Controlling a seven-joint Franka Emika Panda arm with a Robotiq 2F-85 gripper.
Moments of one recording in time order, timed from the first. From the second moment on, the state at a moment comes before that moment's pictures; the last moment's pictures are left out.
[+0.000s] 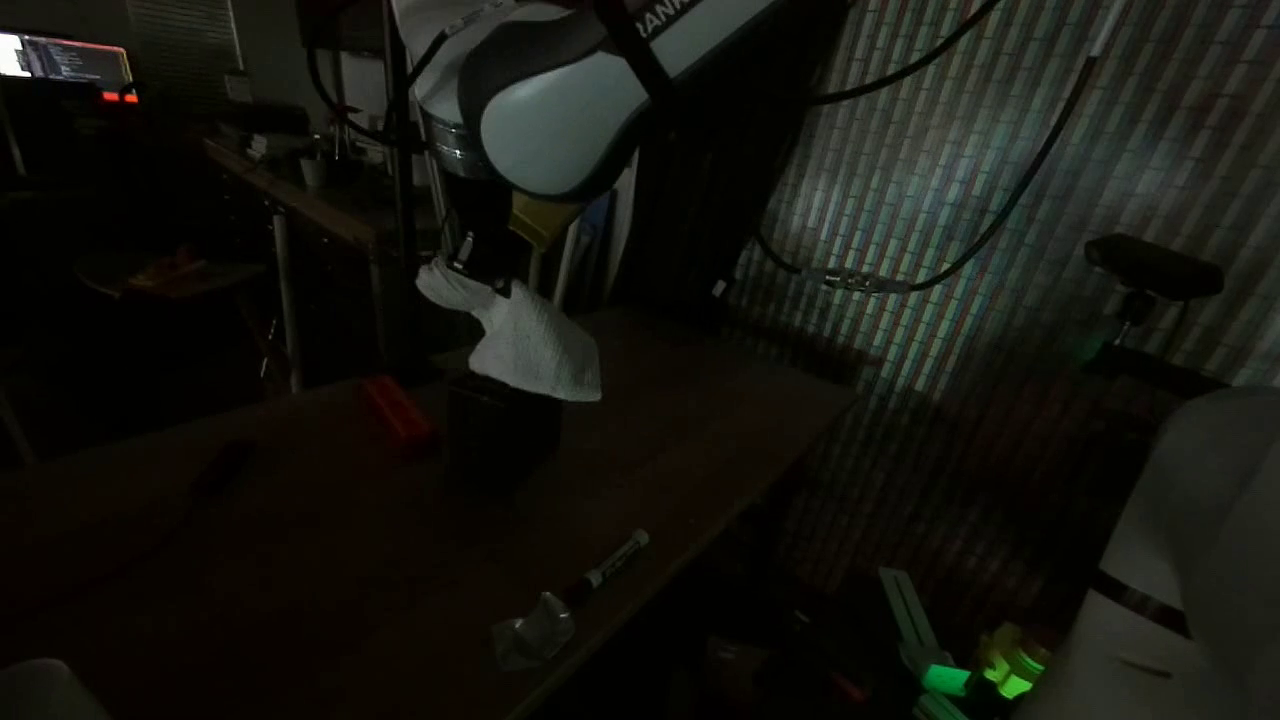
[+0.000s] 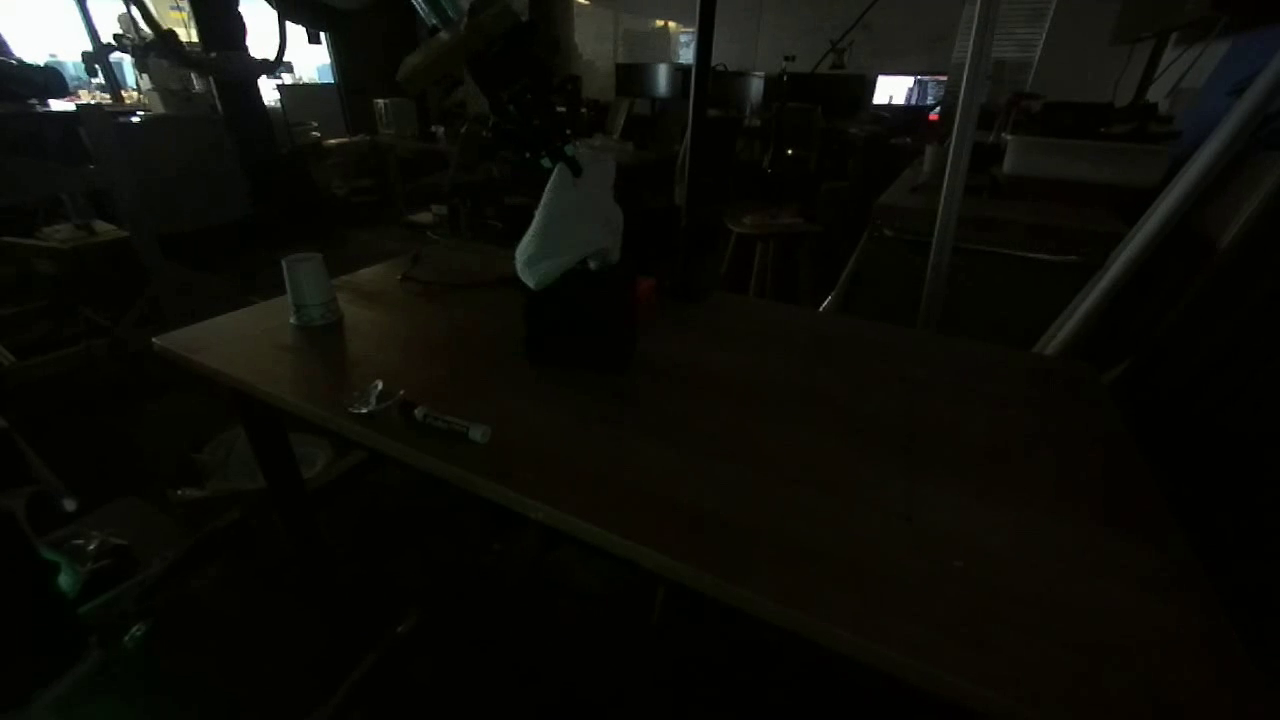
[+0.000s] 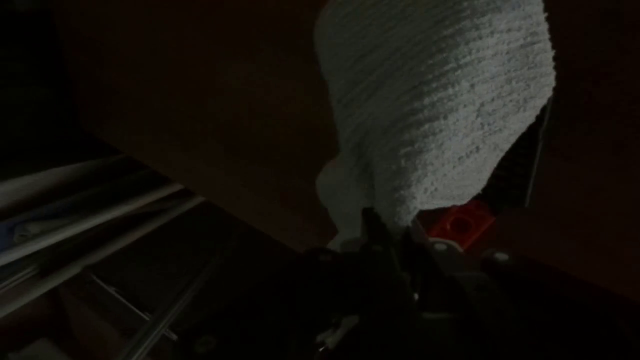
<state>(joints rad) 0.09 -0.02 0.07 -2.16 -0.69 2.34 0.28</state>
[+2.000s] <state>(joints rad) 0.13 0.15 0.07 -2.04 -0.57 2.34 0.18</state>
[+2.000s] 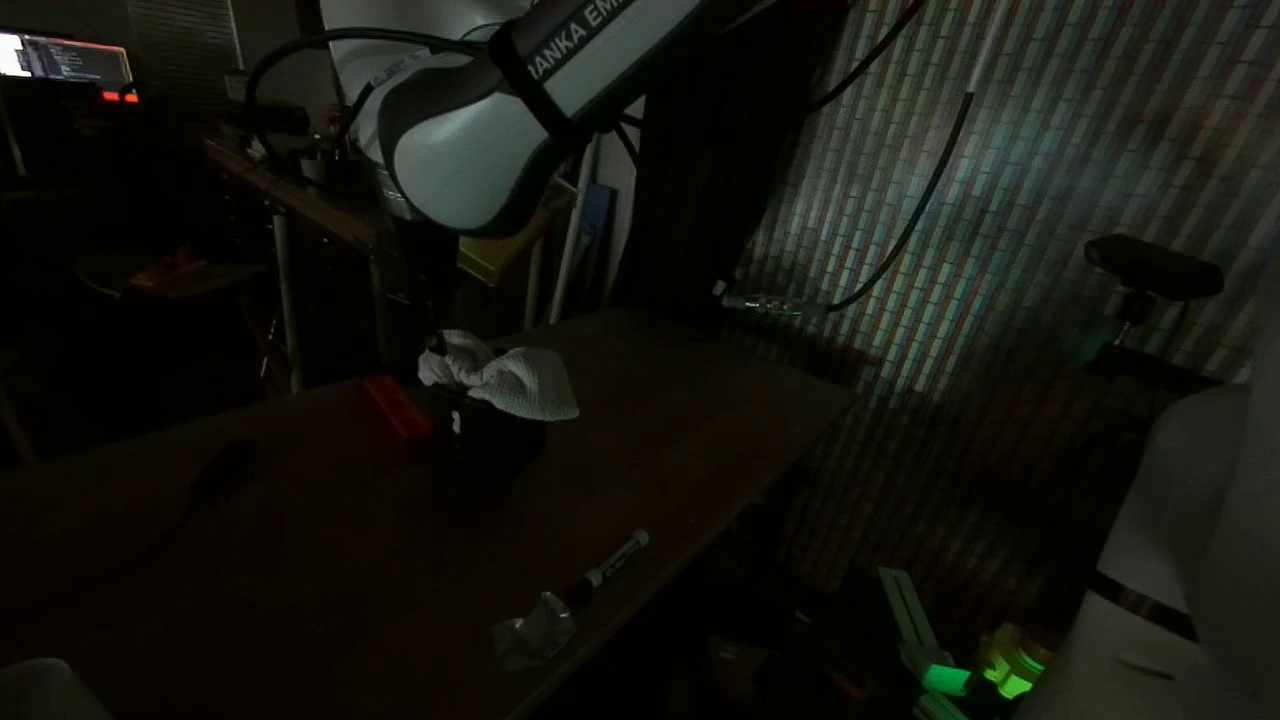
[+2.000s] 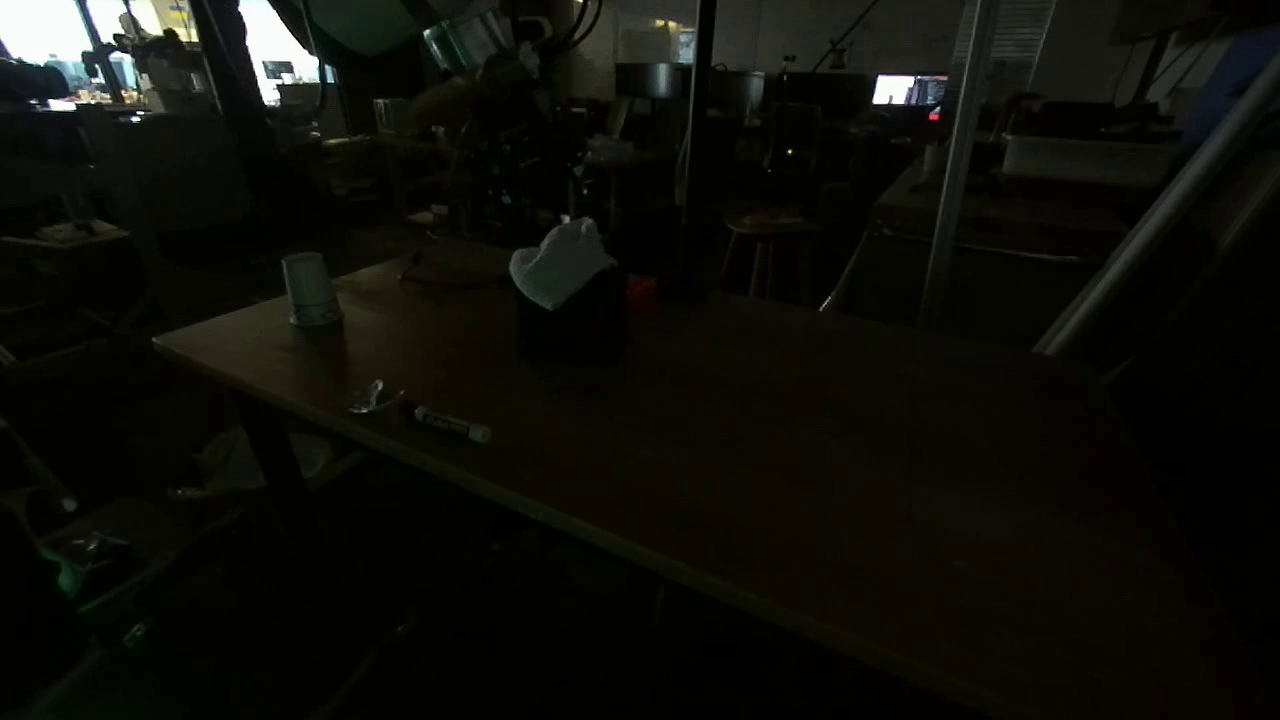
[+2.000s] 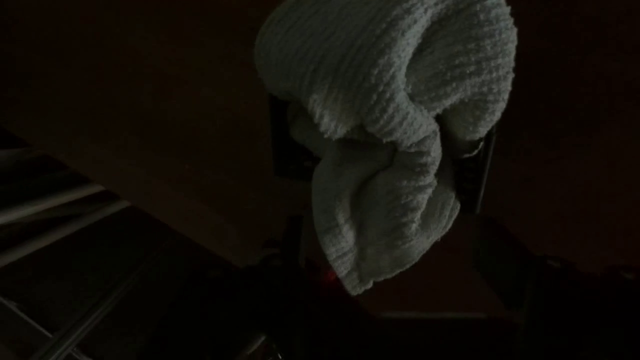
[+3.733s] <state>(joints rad) 0.08 0.33 0.07 -1.93 -0.36 2.31 -0.10</state>
